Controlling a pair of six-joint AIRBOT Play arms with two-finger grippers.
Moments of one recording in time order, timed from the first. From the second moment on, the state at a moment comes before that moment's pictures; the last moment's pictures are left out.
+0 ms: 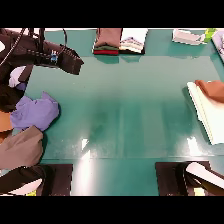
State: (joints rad) left arm -0.49 -1.14 1.65 1.37 -1.23 -1.49; right arm -0.87 -1.13 1.39 -1.40 1.30 1.54
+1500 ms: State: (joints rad) left arm -0.49 -1.14 1.65 1.38 -1.16 -1.49; right arm 0.12 -1.01 1.08 -1.18 0.95 1.49
